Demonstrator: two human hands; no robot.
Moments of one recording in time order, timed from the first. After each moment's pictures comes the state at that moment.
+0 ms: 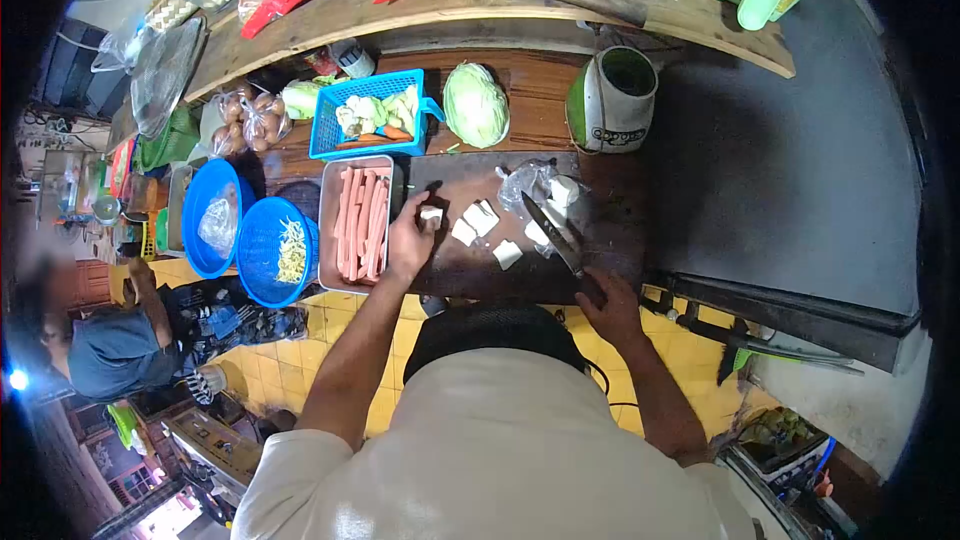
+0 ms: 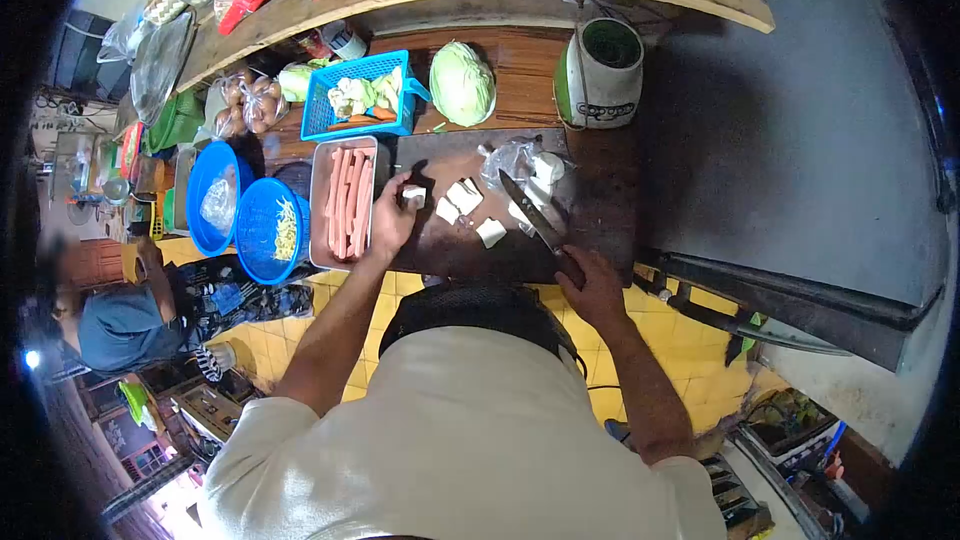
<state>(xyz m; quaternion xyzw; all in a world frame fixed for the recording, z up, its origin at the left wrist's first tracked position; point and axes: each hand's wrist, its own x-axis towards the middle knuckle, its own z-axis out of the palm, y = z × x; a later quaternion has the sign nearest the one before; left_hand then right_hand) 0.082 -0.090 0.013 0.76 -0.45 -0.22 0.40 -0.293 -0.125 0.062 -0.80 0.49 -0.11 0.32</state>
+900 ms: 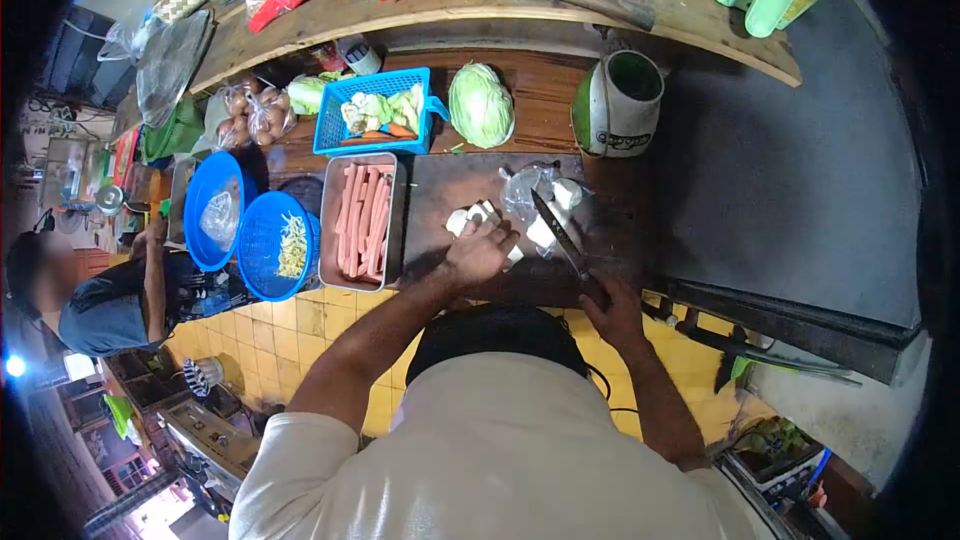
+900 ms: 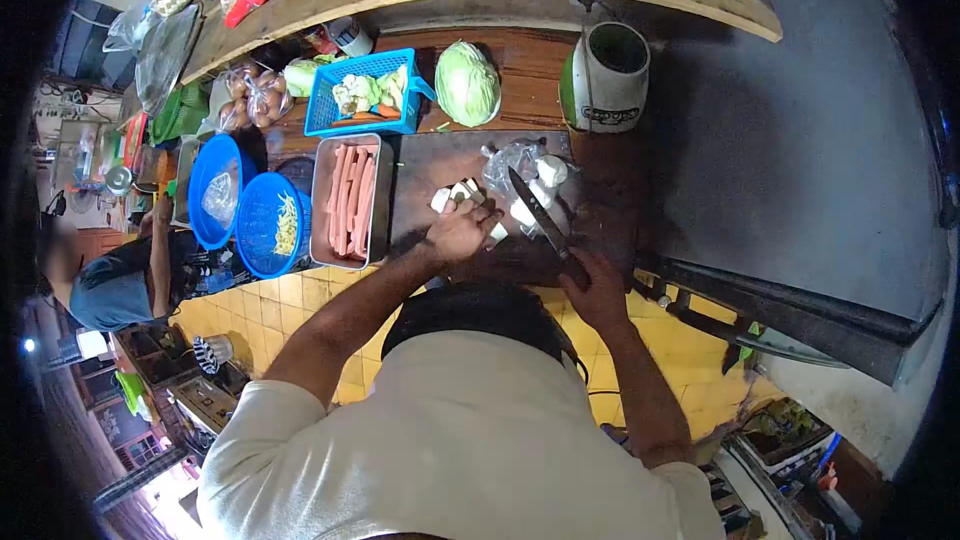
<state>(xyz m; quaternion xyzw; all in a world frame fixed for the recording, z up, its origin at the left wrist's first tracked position) 0.003 -0.109 0.014 0.56 -0.82 -0.13 -0.01 -0.299 -0.129 0.063 -0.77 0.52 -0.09 0.36</state>
